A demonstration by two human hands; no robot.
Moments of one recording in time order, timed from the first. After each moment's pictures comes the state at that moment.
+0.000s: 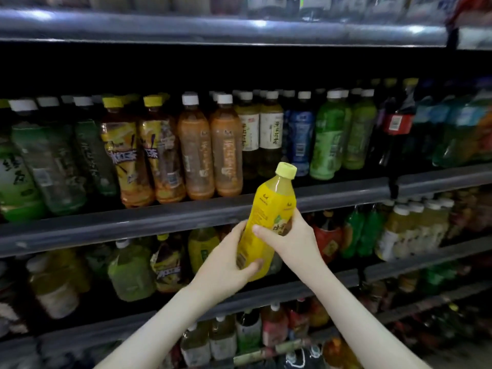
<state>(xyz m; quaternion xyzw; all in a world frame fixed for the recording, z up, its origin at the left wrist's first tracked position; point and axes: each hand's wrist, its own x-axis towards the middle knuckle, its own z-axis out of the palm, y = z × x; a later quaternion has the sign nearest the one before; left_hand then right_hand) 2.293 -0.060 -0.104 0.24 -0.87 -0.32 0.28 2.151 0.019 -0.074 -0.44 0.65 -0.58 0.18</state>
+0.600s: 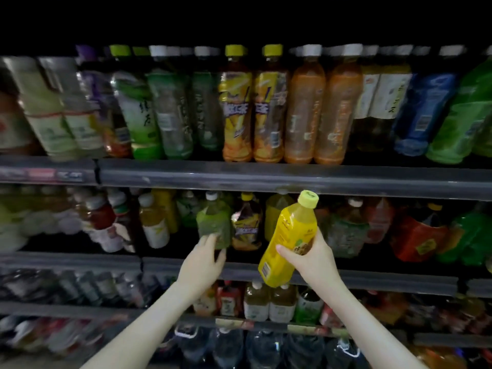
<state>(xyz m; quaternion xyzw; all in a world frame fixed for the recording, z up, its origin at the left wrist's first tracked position) 2.478 -0.128 -0.218 0.53 -0.79 -0.14 0.27 2.259 -0.035 -0.169 -0.48 0.65 -0.52 0.29</state>
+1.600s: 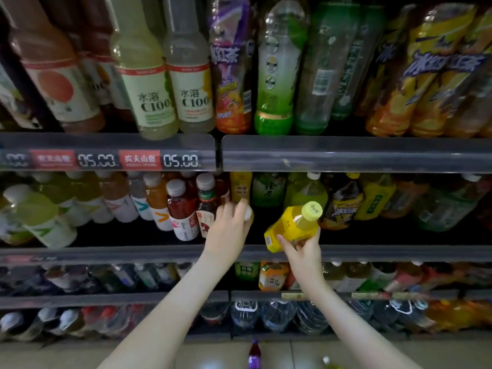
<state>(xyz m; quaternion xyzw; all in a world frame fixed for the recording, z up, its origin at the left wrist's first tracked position) 2.676 -0.259 -0.233 0.42 -0.86 0.01 0.31 2.526 -0.166 -0.259 -0.38 0.67 -0.57 0.28</state>
